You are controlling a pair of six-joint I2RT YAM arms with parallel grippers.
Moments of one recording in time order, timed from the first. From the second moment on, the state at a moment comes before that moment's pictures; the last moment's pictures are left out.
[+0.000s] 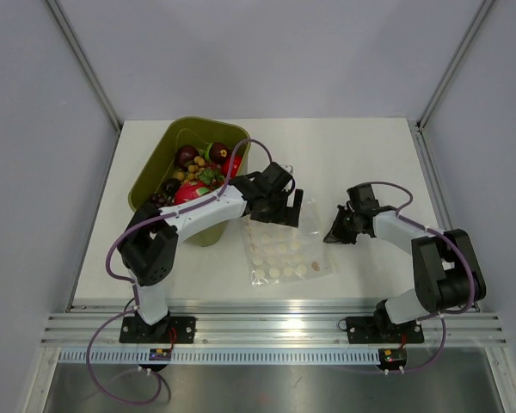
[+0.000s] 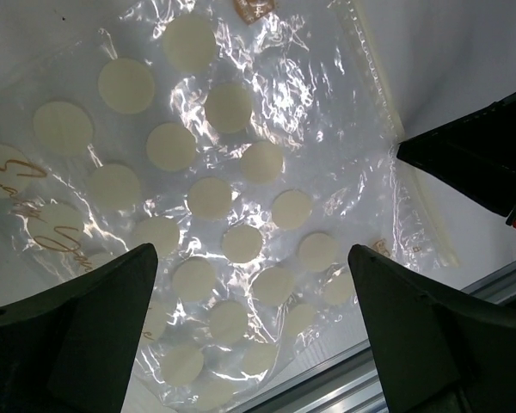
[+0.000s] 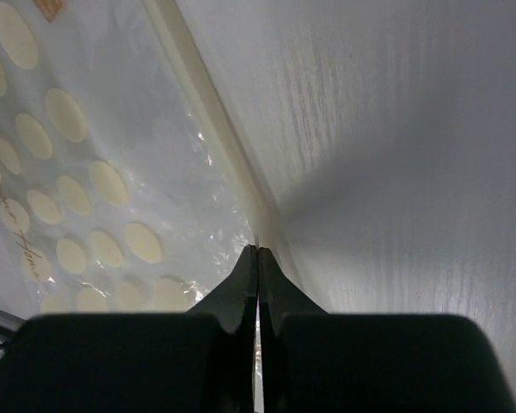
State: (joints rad) left arm -0.83 1.84 1.44 -0.60 0.01 -0.57; right arm 0.22 1.50 0.70 -0.30 -0.27 0.60
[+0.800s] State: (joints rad) left arm -0.80 1.86 1.52 -0.45 0.30 -0.77; right arm 0.34 1.17 0.72 -0.35 -0.25 0.58
